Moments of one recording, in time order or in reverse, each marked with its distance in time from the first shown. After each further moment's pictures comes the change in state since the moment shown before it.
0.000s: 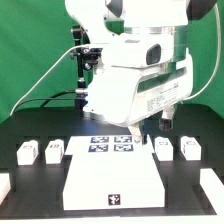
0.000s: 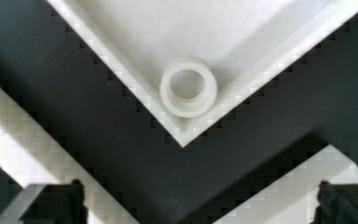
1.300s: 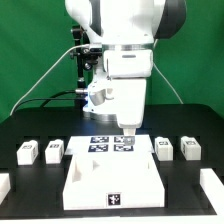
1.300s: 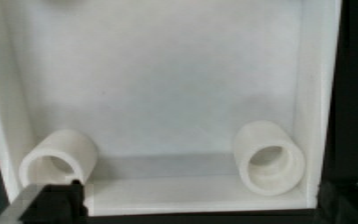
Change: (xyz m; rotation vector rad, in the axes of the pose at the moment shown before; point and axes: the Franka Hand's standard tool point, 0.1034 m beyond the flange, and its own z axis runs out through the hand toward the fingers) arm -0.077 -0.043 0.031 -0.043 0.010 -0.677
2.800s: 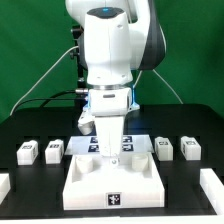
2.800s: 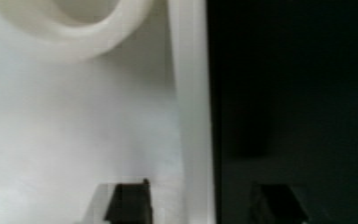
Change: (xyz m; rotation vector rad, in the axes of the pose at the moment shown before) arm -0.025 -0.063 0.072 0.025 0.035 0.060
